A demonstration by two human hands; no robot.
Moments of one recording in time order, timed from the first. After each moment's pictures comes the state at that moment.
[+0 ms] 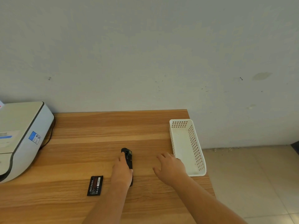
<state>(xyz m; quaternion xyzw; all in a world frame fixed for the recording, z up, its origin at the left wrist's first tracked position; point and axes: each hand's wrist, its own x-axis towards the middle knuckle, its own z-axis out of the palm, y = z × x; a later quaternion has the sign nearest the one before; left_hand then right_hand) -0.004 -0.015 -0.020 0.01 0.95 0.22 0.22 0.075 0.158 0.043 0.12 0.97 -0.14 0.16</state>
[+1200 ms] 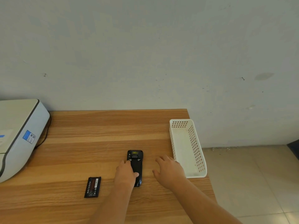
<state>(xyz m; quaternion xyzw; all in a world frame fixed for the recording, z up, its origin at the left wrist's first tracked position) -0.007 -0.002 -0.035 0.03 0.94 0.19 0.27 0.072 0.153 0.030 0.13 0.96 -0.15 0.17</state>
